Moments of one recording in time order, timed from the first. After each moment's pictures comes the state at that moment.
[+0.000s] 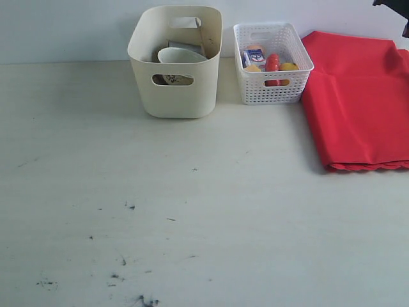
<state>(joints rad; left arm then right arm) 0.11 0.01 0.00 0.26 -0.04 -0.33 -0.07 1.79 -1.37 -0.21 0.53 0.49</state>
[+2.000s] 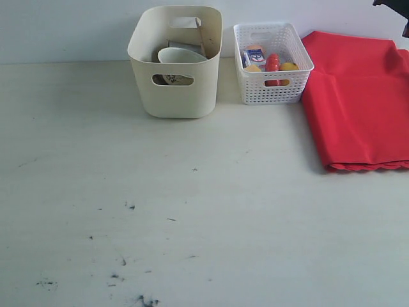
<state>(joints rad) 0.11 0.01 0.00 -0.07 0.26 0.00 -0.07 1.79 -1.37 -0.21 0.53 0.49</state>
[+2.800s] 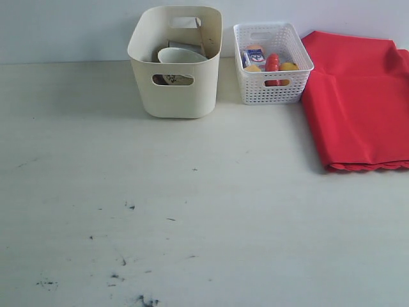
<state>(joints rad) 0.11 0.01 0.00 -0.07 0.26 0.00 -0.07 1.53 -1.30 -0.13 0.71 0.40</state>
